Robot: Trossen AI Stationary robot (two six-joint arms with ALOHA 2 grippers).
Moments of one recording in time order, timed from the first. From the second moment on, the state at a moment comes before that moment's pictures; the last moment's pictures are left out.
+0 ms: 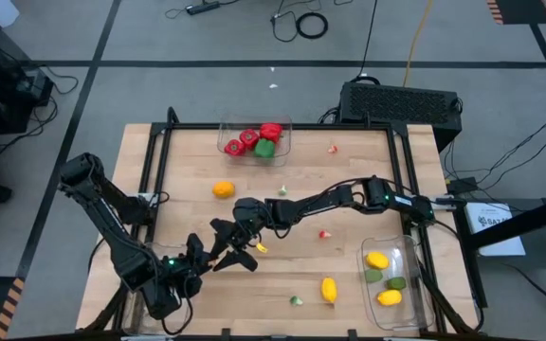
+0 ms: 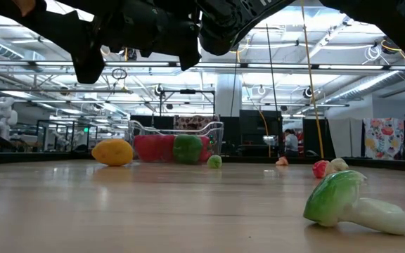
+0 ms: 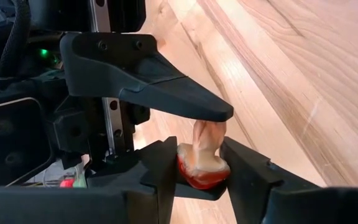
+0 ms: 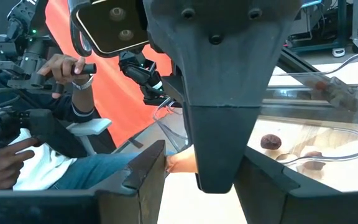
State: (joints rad) left arm -0.94 1.44 1.02 -0.75 -0.84 -0.04; right arm 0.10 2.38 1.79 0.44 -0.68 0.30
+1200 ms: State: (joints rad) left arm -1.18 1.44 1.21 -1.12 -0.48 -0.53; right arm 0.06 2.34 1.79 0.22 -0.92 0.32
